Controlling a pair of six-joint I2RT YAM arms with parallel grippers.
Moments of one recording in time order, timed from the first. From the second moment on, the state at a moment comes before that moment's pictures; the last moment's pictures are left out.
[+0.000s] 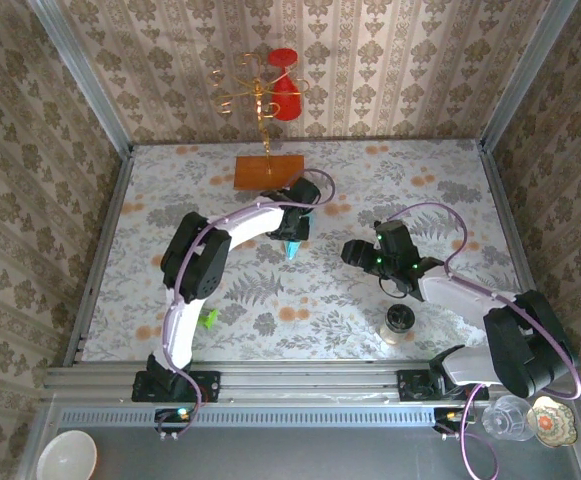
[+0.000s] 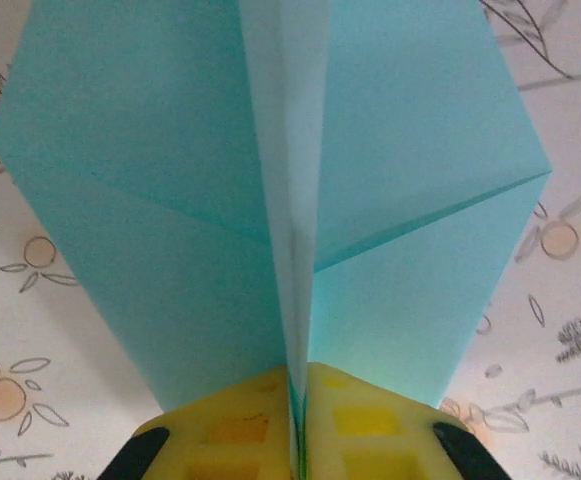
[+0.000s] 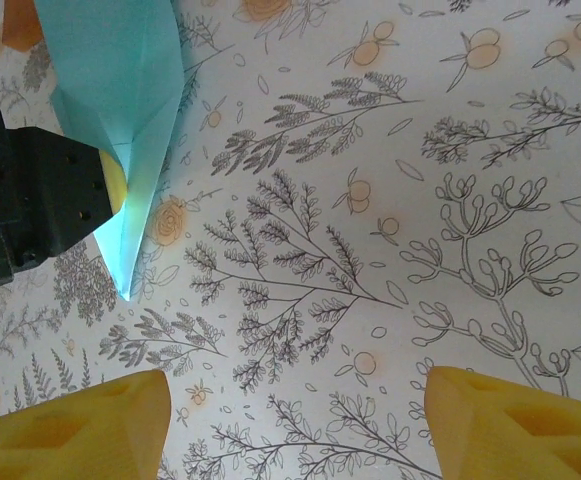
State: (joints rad) left arm -0.71 2.16 1.62 -0.69 -0.17 -0.51; right arm 0.40 1.32 0.59 -0.02 -0.11 0.73
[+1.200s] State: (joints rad) left arm -0.73 2.24 1.73 -0.75 -0.25 -0.67; right arm 0.37 1.31 0.56 -0.01 -0.12 0.71
